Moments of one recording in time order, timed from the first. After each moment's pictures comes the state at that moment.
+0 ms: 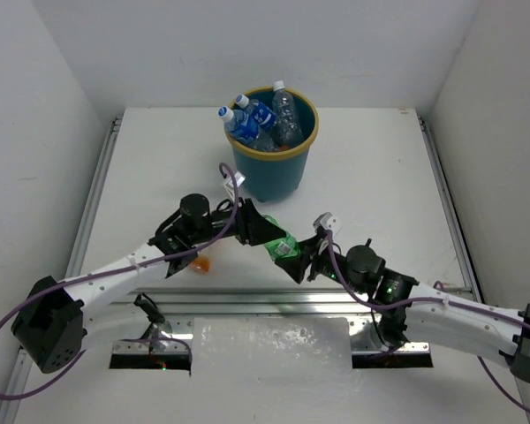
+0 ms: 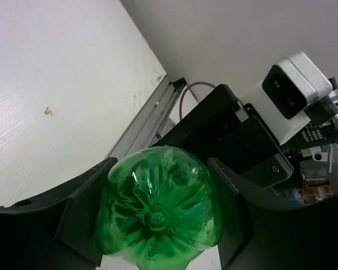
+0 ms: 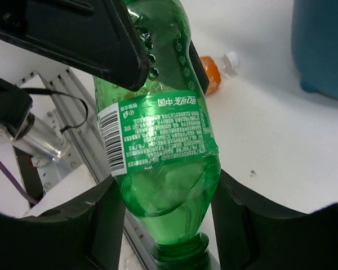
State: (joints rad) left arm -0.67 1.10 0.59 0.38 0.55 -0.86; right arm 1.04 0.74 0.29 0.30 0.08 0.31
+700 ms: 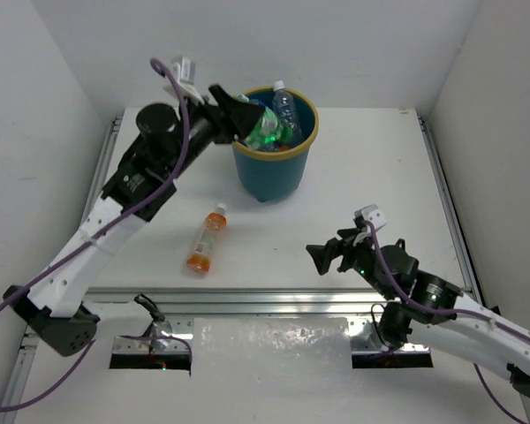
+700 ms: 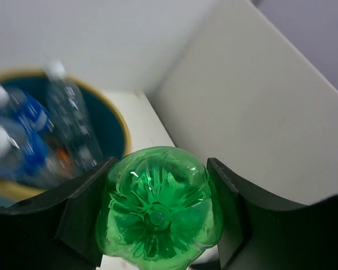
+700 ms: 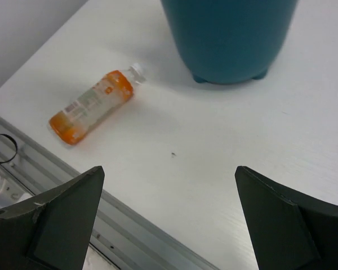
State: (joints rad) left arm -0.60 1.18 1.42 -0.20 0.02 -0.64; right arm 1.03 0.49 0.47 -0.20 0.41 0.32
